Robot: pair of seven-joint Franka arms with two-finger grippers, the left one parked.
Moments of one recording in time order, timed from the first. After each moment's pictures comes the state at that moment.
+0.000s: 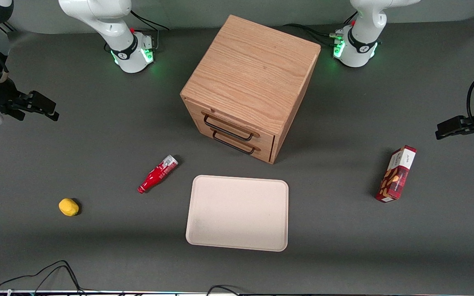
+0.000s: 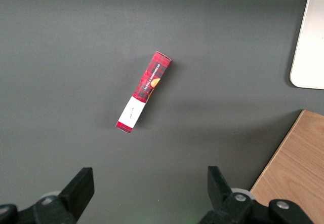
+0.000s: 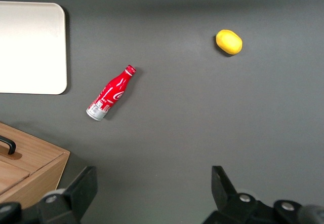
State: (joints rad) arm -0.04 -0.08 0.07 -1.67 0.00 1.61 0.10
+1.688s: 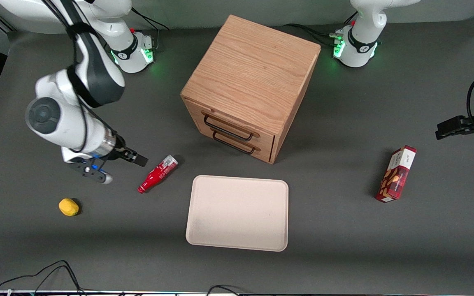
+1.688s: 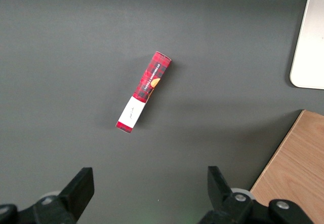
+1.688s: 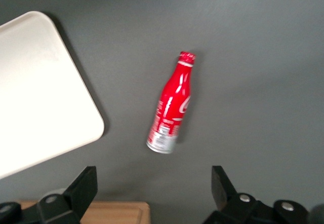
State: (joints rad) arm 0.00 0.26 0.32 -1.84 0.00 2.06 0.84
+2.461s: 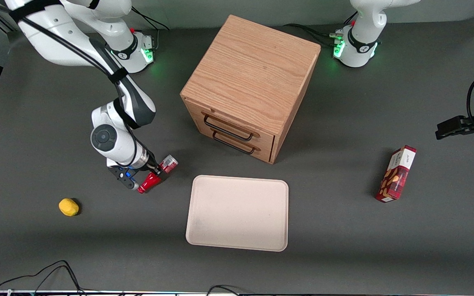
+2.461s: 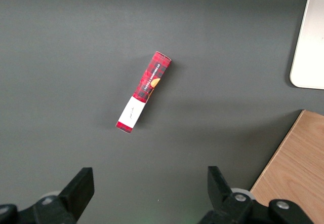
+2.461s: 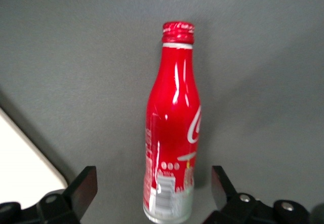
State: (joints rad) arm -0.01 0.48 0.33 -1.99 -0.12 2.44 1.11
